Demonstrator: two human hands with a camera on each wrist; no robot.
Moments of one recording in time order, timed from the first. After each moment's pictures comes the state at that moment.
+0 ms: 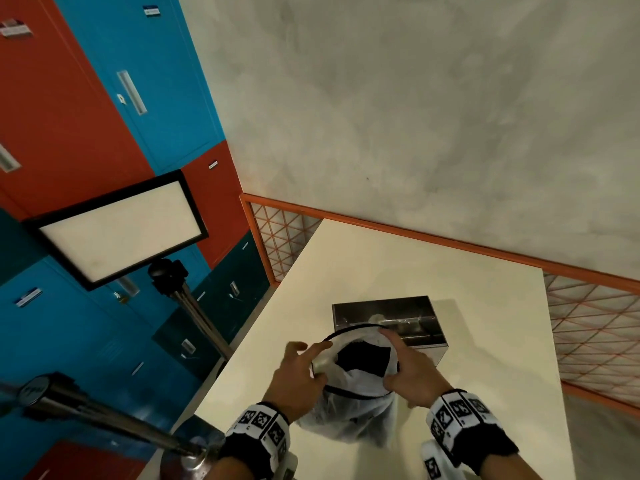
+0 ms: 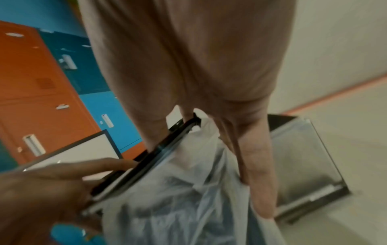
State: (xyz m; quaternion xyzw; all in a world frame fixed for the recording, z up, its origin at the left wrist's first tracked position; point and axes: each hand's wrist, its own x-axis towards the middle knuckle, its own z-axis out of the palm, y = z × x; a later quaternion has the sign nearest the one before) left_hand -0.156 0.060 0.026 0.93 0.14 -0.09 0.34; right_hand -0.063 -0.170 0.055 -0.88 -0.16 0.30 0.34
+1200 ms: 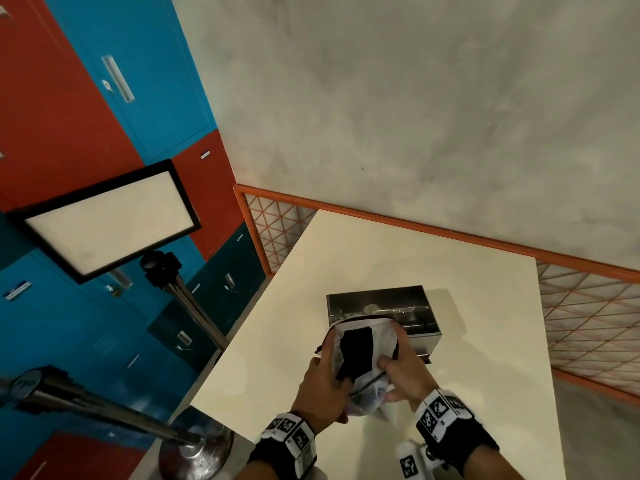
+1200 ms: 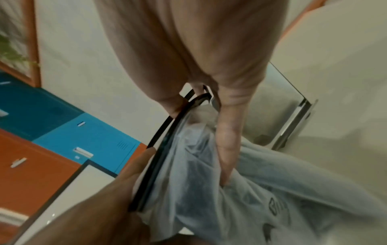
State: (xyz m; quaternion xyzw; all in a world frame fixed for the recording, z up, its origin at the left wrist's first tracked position) left_hand -0.162 -0.001 0.015 0.82 0.18 -0.11 0.53; right_hand -0.075 -0.163 0.020 -0.79 0.04 0.30 0.53
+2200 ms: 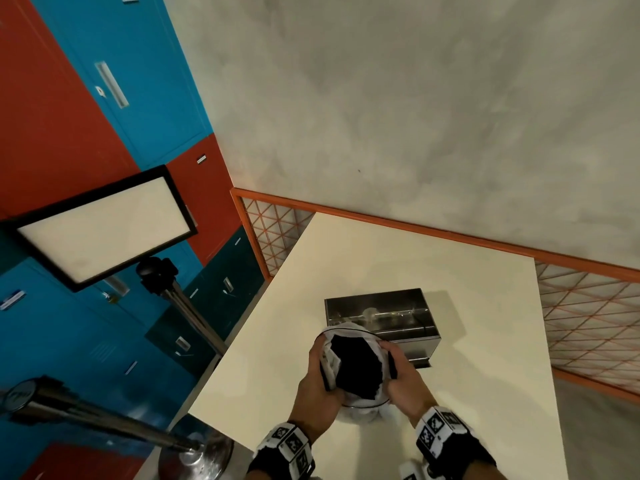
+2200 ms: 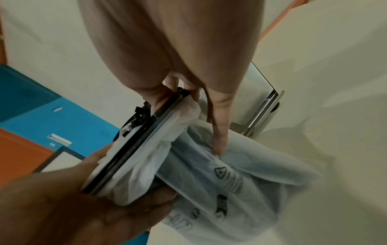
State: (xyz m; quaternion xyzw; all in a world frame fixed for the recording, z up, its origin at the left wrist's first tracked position) left_hand -0.161 0.008 -0.009 0.80 0.16 -0.04 0.58; right_hand -0.081 -0.174 -0.017 -0.81 -0.05 0.26 0.53
